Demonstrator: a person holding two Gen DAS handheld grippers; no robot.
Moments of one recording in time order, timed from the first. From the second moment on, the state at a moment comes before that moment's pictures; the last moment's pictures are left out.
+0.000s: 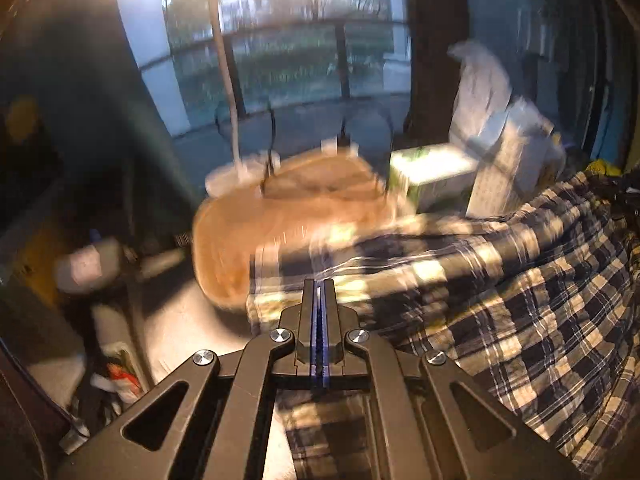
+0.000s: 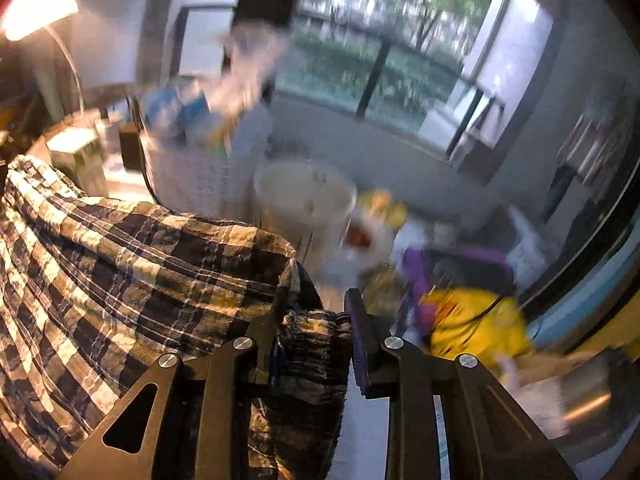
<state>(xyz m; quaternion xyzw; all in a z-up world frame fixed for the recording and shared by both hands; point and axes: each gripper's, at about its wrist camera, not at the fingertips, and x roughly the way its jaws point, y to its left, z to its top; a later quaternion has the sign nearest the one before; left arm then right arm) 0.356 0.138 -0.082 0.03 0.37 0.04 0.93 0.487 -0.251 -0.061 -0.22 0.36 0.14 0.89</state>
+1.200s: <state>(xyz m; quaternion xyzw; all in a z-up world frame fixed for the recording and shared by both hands) 0.157 0.098 -0.131 -0.05 0.45 -0.01 0.89 0.237 -0.347 -0.068 -0.15 0.36 0.23 0.89</state>
